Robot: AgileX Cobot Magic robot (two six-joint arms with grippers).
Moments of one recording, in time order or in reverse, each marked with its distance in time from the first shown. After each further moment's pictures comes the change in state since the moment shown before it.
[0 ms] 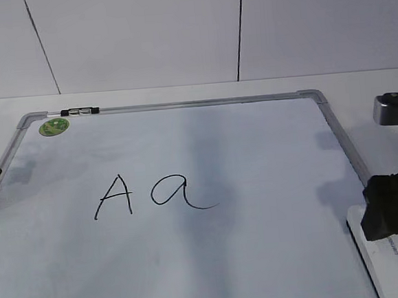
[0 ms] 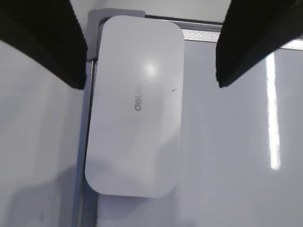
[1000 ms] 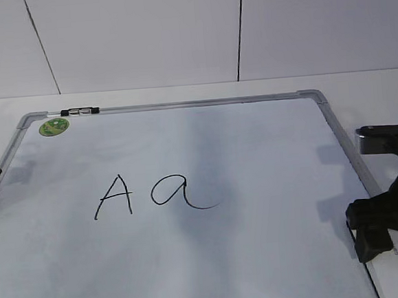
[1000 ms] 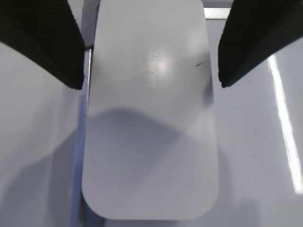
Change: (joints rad) left arm 0.000 0.000 0.000 0.000 0.002 0.000; right arm 0.000 0.181 0.000 -0.024 -0.024 0.073
